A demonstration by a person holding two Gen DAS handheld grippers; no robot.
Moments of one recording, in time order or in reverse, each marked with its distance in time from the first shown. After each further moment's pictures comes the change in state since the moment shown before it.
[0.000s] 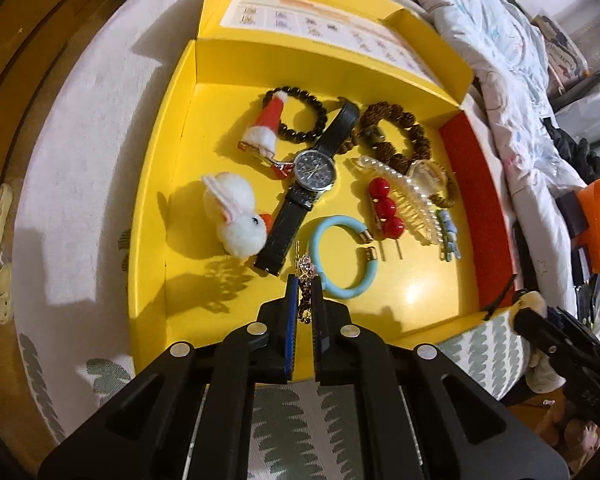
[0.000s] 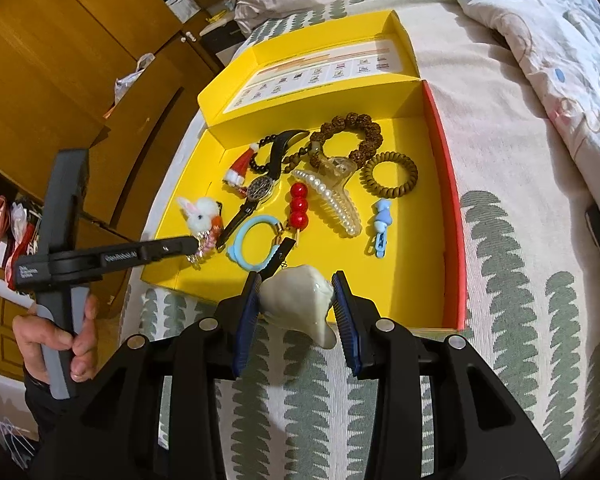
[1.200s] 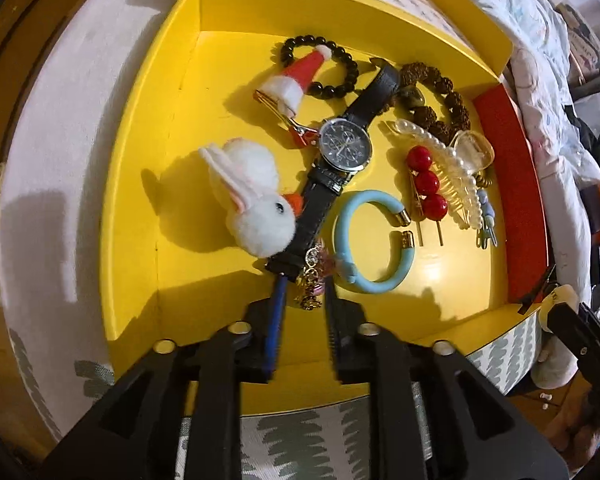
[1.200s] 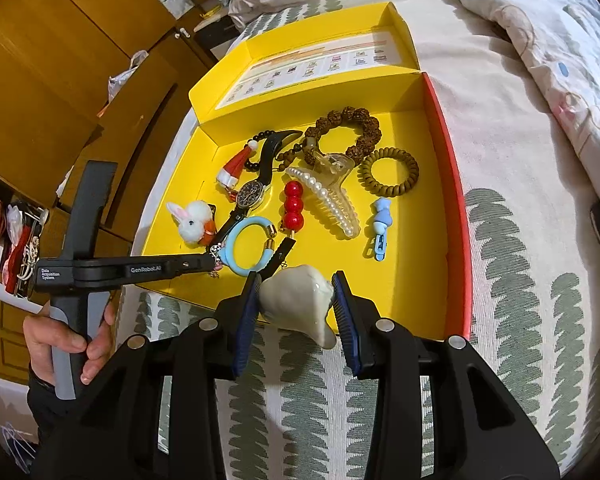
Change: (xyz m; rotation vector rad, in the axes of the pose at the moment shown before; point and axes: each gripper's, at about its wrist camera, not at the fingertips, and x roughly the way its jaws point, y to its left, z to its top) left arm 0.049 0.008 0.006 -0.035 0.140 0.036; right arm 0.015 -0.003 0.007 0.021 0.017 -0.016
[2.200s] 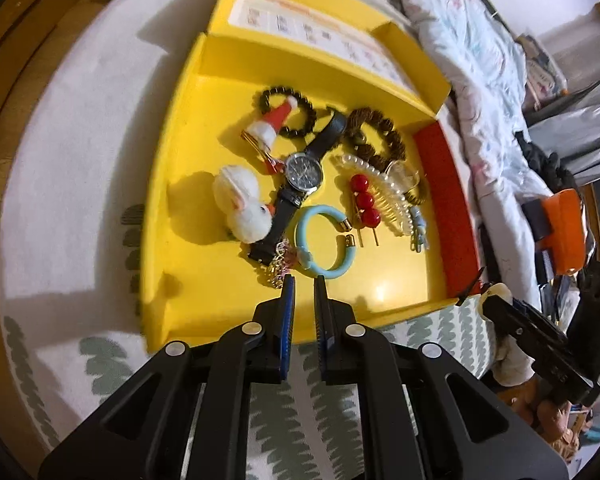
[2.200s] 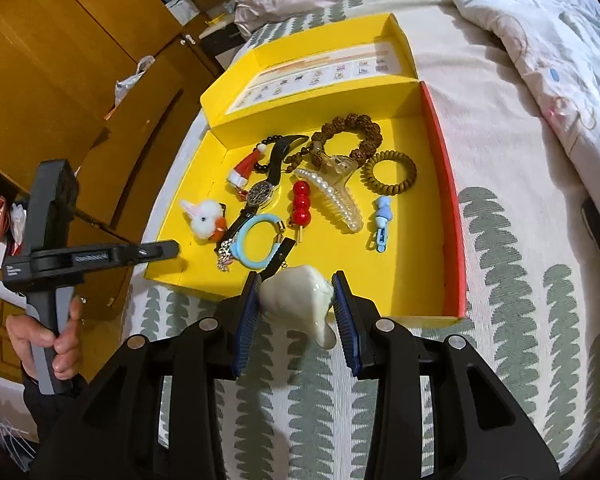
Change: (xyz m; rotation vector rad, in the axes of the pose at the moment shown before) left arm -0.049 0.007 -0.013 -0.003 -0.107 -0.170; right arm -0.014 0.007 -0.008 -0.005 -0.023 0.004
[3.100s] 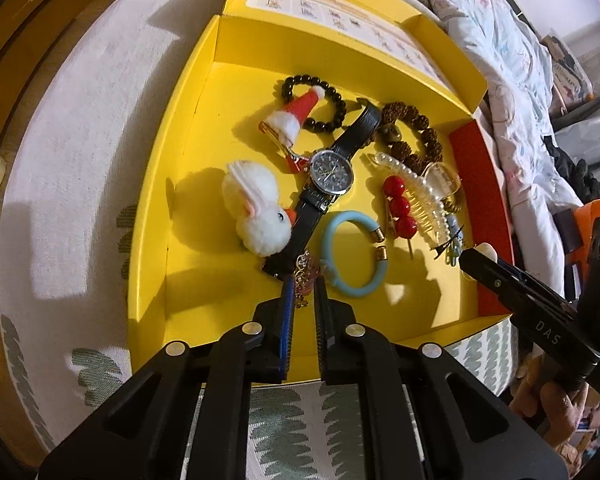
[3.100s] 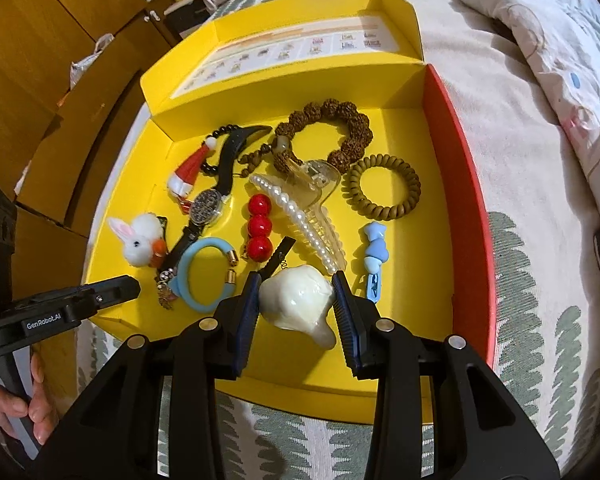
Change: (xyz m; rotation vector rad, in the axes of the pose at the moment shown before) left arm 0.016 0.006 0.000 -0.028 -0.023 0.091; right arm 0.070 -0.005 0.035 0.002 0.067 -0.144
